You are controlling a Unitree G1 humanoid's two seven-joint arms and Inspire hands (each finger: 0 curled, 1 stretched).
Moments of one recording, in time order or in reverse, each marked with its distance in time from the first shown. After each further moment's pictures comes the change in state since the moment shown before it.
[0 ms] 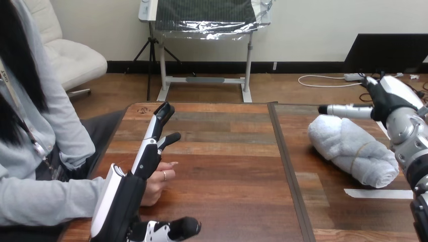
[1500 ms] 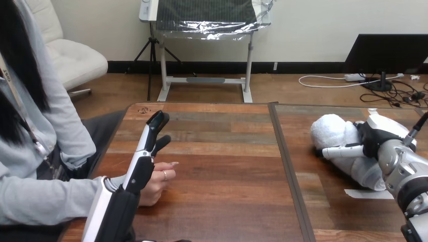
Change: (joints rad) left arm 0.108 0.001 0.006 -0.094 -0.006 -0.038 -0.003; right arm 0.104 0.036 0.114 0.010 -0.083 0.040 0.029
